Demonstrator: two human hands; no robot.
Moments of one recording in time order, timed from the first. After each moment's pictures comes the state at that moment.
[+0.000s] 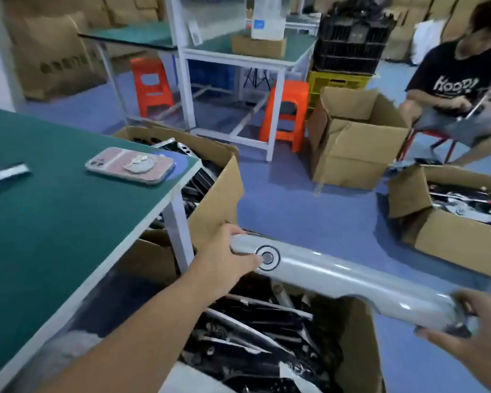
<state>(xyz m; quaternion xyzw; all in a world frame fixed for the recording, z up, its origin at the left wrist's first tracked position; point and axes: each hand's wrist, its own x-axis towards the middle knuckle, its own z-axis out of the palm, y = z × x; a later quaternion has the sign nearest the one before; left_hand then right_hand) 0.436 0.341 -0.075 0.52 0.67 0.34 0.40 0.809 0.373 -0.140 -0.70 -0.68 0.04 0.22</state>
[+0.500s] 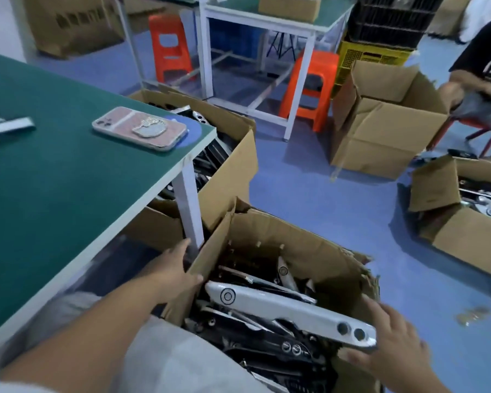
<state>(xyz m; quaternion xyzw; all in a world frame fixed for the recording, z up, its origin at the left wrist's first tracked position) 0.361 0.324 -0.168 0.46 0.80 0.08 0.37 0.742 0.352 -0.198 -0.70 -0.69 0.19 -0.05</state>
